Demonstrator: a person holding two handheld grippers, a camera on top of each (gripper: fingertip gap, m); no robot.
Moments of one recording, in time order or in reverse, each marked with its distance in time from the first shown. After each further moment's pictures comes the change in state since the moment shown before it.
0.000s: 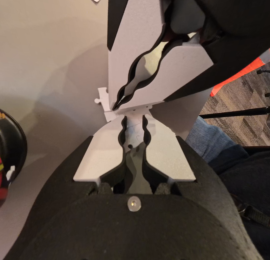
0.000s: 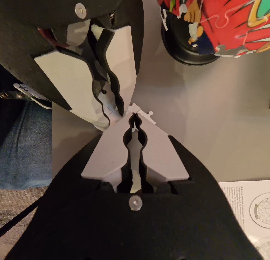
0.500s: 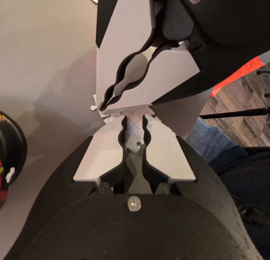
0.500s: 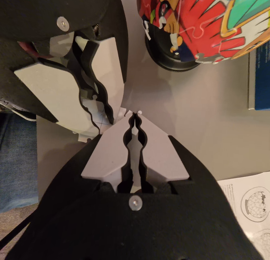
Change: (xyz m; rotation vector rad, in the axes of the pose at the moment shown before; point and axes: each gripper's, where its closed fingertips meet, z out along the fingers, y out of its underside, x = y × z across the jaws) left arm 0.000 -0.001 0.001 0.002 0.000 -0.001; right arm 0.016 -0.009 0.003 0.047 0.094 0.013
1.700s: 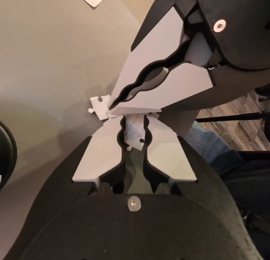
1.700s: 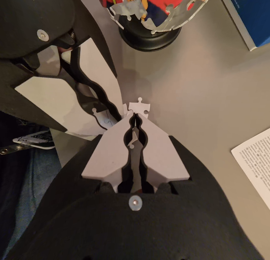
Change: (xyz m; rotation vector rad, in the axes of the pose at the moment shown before) left arm 0.005 -0.005 0.005 0.018 0.013 -0.022; right arm -0.008 0.012 -0.007 0.106 0.115 0.370
